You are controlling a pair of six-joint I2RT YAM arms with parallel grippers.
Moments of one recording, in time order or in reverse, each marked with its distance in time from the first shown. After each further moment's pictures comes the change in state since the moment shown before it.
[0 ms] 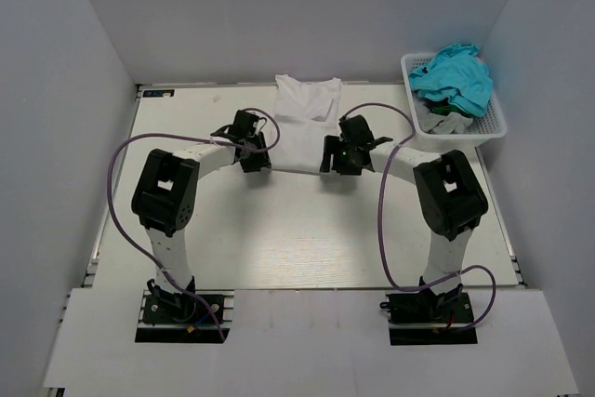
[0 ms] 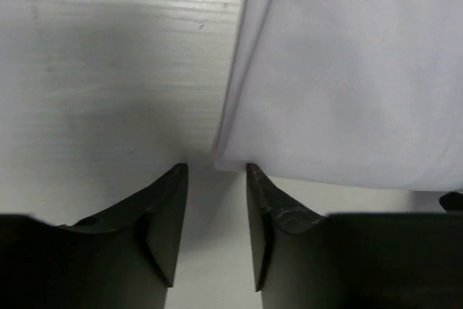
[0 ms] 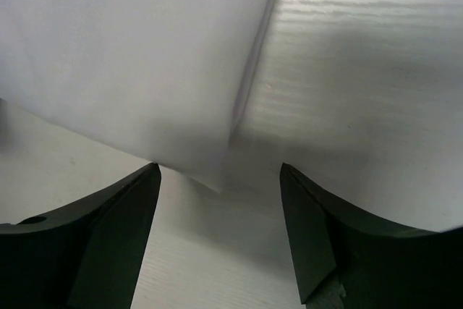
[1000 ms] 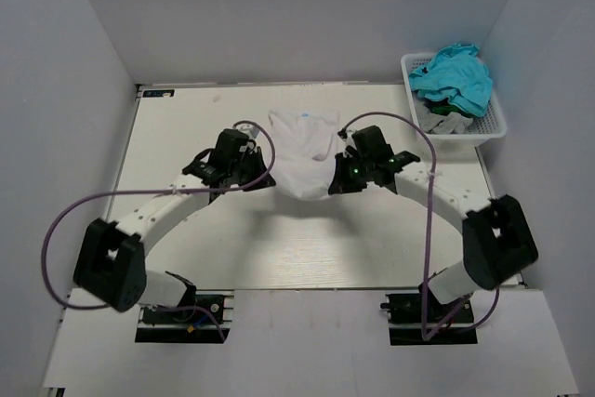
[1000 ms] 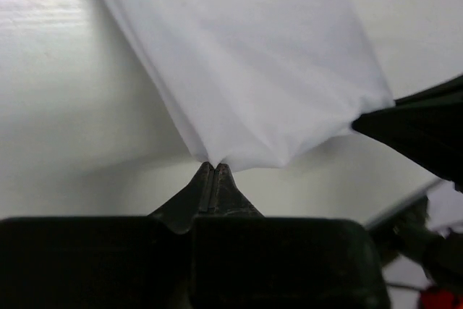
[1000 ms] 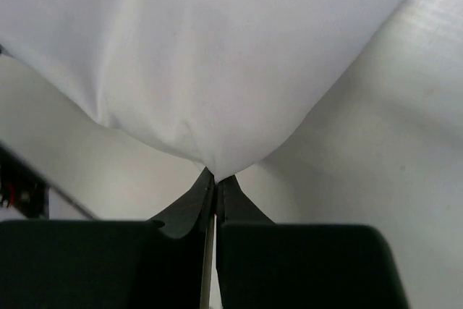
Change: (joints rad) left arm -0.121 -0.533 -0.325 0.004 0.151 -0.045; right arm 0.055 -0.359 -0.177 -0.139 -0.222 -0.096
